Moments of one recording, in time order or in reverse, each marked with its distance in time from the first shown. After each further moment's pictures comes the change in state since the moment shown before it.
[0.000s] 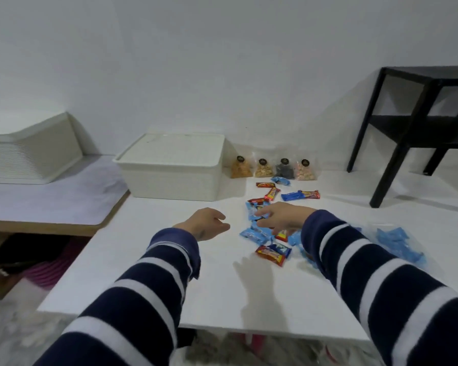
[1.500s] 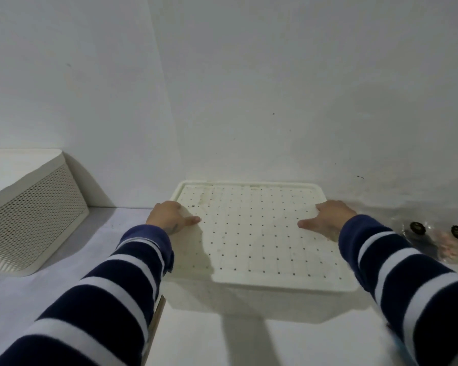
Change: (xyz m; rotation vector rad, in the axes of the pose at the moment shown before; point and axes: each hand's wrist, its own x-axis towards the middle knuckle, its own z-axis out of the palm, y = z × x) left_hand 0.371 -0.275 -0.271 -0.012 0.220 -0.328; right_hand 0.407 -0.159 -0.132 -0.142 0.334 0.337
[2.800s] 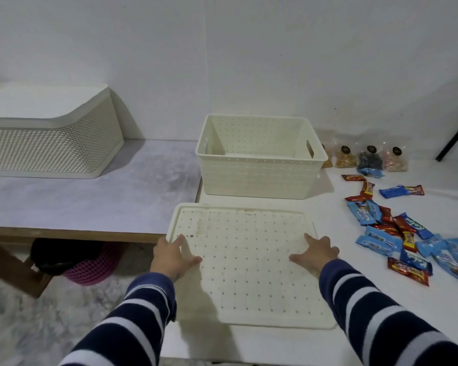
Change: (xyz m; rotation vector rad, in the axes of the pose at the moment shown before) left_hand -0.291 -0.237 0.109 -0.066 -0.130 -0.018; right_hand -0.307 0.027 0.218 0.049 -0.186 0.199
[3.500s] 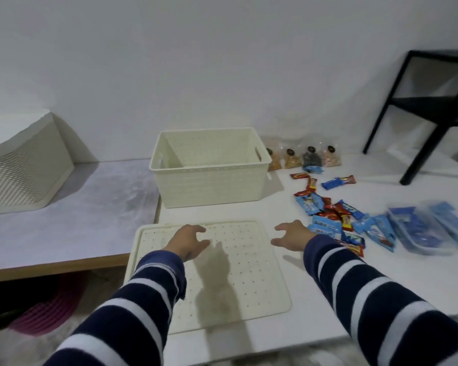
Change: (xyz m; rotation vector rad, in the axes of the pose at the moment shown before) left_hand -0.018 0.121 0.010 0.122 -0.157 0.433; right_hand -0.024 0.048 -0.050 0.061 0.000 -0.121
